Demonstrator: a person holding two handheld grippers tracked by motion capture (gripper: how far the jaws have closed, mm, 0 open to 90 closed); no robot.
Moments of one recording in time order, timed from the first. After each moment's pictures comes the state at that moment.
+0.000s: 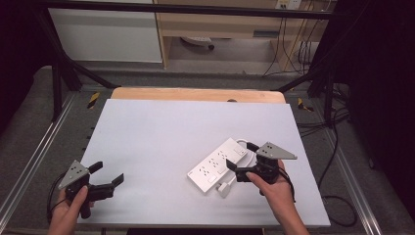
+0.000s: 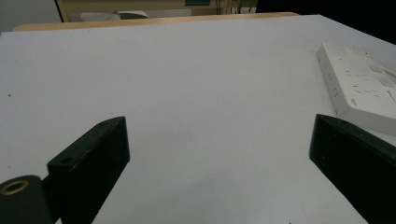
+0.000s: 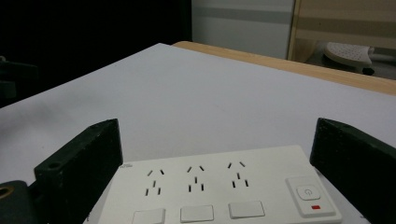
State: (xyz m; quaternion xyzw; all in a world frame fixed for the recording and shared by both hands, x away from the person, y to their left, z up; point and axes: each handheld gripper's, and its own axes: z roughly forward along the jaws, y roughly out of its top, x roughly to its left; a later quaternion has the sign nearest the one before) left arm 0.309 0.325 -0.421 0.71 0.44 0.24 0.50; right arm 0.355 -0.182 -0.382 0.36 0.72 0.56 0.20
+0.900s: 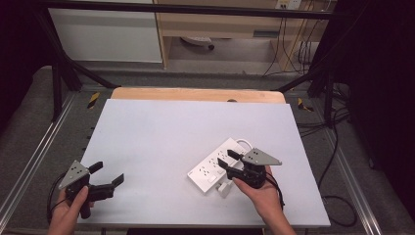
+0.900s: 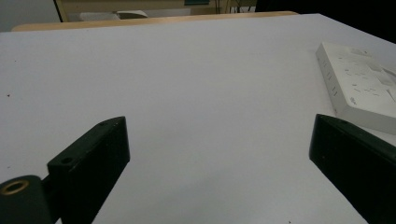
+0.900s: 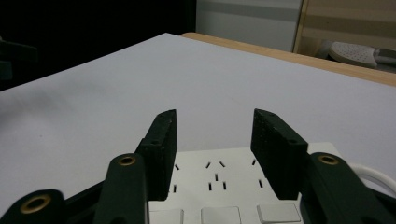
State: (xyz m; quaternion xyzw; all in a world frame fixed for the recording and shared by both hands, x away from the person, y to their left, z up) left arm 0.309 0.325 -0.421 0.71 0.44 0.24 0.50; right arm 0.351 -0.154 -0.401 0.35 0.73 0.55 0.21
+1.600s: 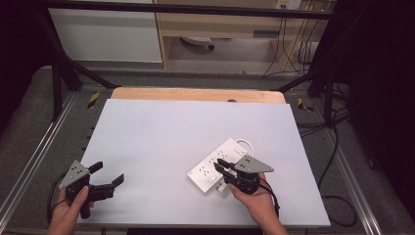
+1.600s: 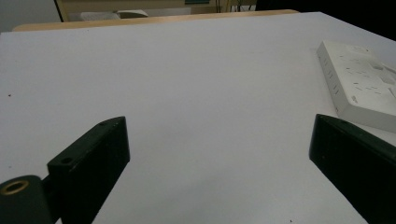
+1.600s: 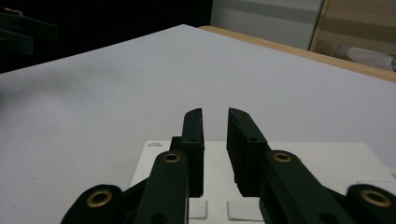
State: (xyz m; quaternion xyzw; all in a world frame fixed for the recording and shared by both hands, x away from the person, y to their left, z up) left arm 0.308 0.325 -0.422 0.71 0.44 0.24 0.49; right arm 0.340 -0.139 -0.416 0.31 0.75 0.55 0.20
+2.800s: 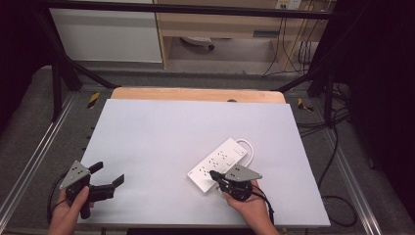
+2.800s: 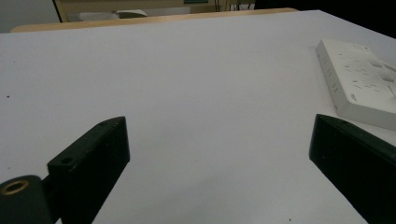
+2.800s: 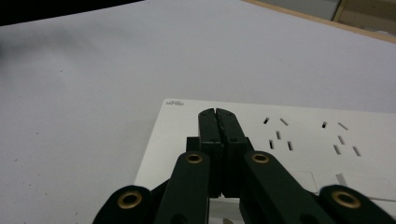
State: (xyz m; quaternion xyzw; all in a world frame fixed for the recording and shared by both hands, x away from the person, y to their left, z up) left arm 0.308 0.324 -0.421 0.72 0.43 0.24 0.49; right arm 0.333 -0.124 -0.443 0.29 0.79 0.51 0.19
